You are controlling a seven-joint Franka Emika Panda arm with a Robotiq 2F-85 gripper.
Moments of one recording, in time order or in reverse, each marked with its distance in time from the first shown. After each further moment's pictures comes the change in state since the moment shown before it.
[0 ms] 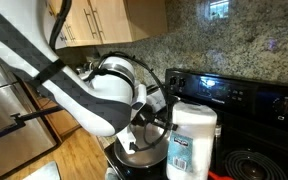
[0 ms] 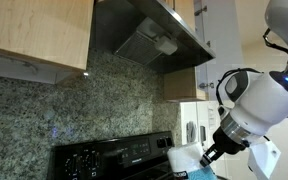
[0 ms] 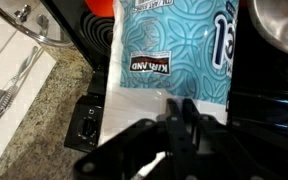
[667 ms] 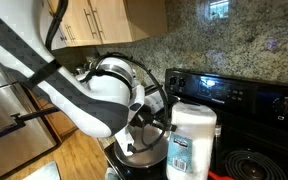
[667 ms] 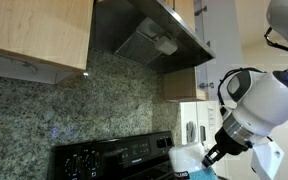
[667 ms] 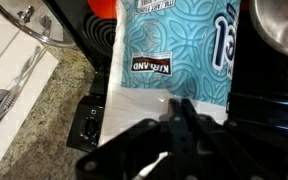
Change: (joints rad) arm 0.003 -0.013 0.000 -0.023 0.000 -0.015 0.000
